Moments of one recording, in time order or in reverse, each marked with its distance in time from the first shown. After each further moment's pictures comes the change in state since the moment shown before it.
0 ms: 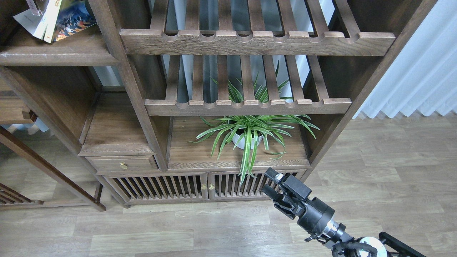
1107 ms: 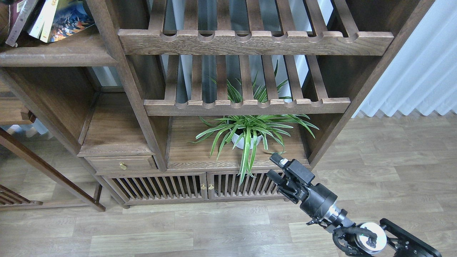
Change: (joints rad) left arm 0.473 0.270 -0.213 -0.534 -0.205 0.000 -0.014; right arm 0.094 0.015 0.005 -0.051 0.000 0.000 0.014
